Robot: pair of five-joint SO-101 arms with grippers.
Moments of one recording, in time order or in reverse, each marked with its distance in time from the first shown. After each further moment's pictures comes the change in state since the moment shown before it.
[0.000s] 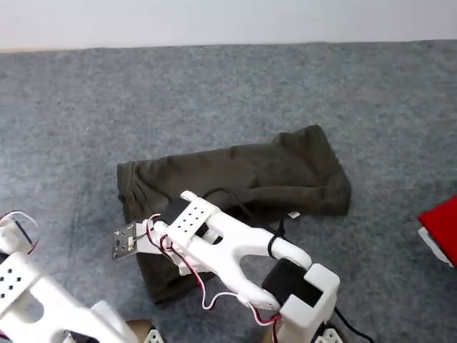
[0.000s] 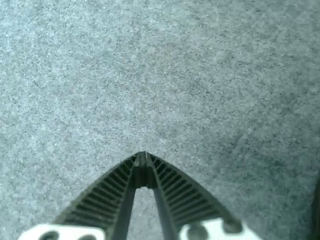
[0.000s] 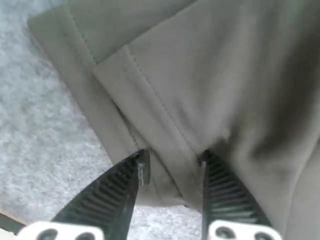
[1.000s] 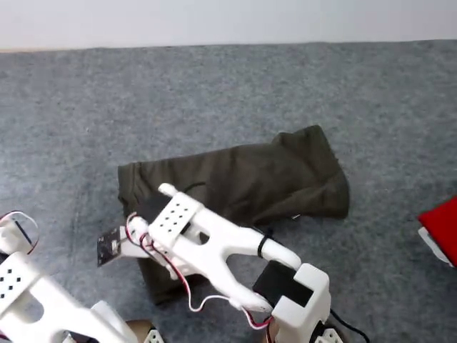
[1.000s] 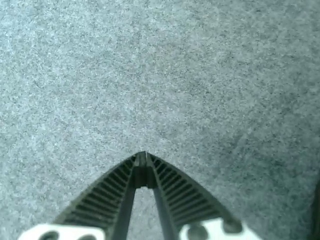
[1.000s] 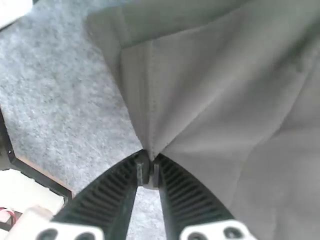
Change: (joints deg) left arm 0.0 0.0 0.0 0.0 0.0; right arm -4.0 1.5 -13.1 17.6 0.0
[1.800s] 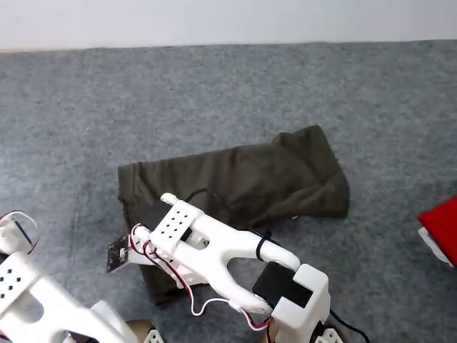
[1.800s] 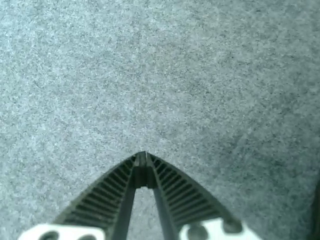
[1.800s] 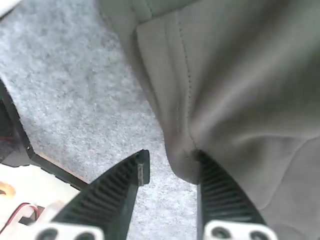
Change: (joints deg) left arm 0.0 0.0 0.0 0.0 0.0; right arm -0.5 0.0 4.8 0.5 -4.3
